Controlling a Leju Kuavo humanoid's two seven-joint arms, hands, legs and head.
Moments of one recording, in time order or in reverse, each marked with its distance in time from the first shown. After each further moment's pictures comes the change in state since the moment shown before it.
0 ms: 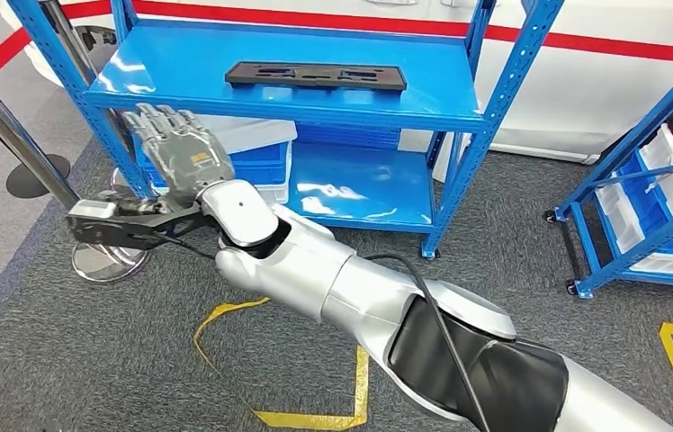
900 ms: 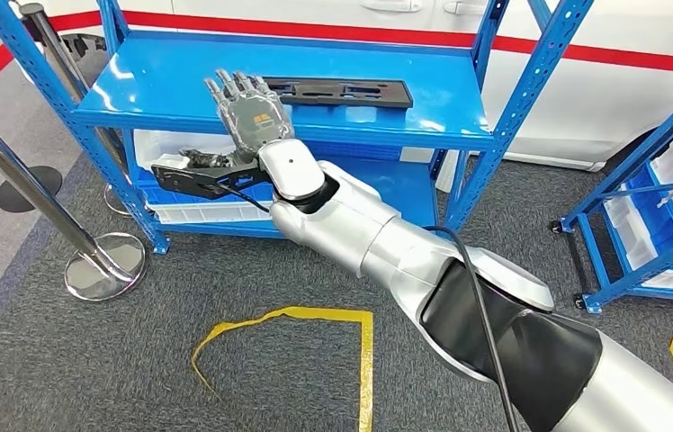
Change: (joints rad) left arm 0.006 0.003 -0.001 0.002 0.013 -0.003 0.003; right arm -0.081 -0.150 0.000 0.039 0.054 0.095 0.063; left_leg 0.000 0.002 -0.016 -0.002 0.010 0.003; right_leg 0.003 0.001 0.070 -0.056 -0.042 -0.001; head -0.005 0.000
